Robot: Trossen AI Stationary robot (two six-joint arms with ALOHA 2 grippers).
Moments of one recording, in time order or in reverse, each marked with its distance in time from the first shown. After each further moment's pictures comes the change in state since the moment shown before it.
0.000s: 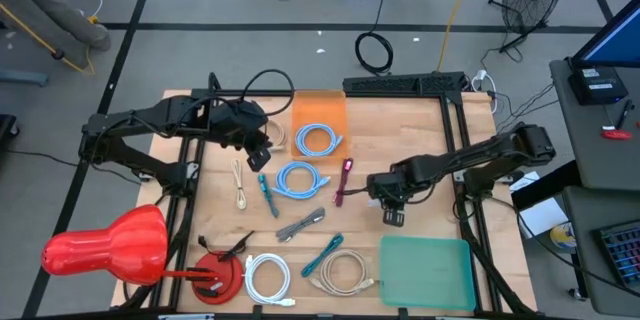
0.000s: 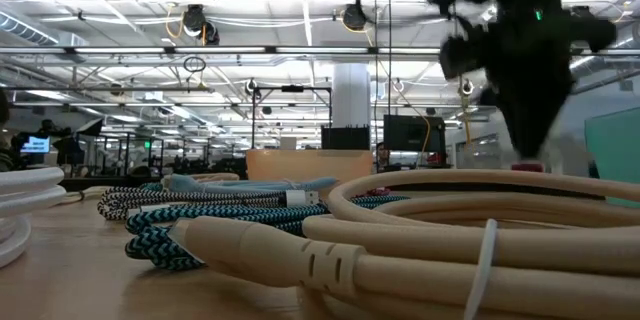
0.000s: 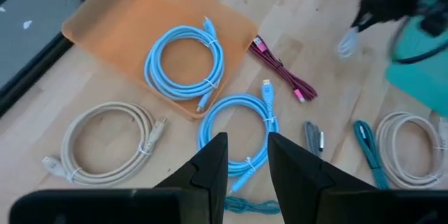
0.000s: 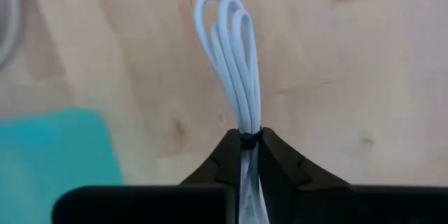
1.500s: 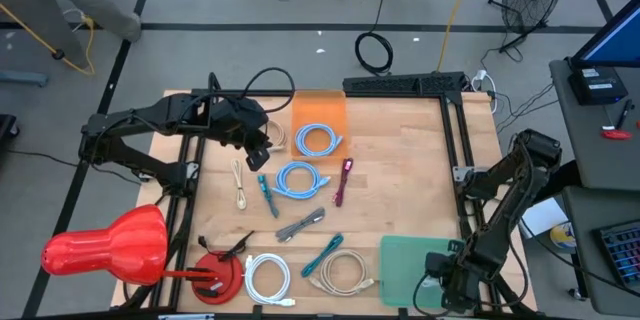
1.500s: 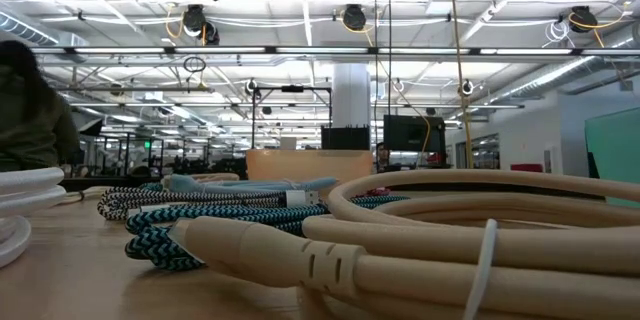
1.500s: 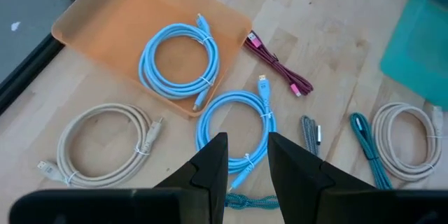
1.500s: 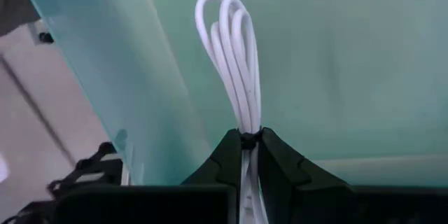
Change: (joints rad) left arm 0.028 0.000 0.000 -0.002 0.056 0.046; right arm 0.932 0.007 -0.064 0.223 -0.128 1.086
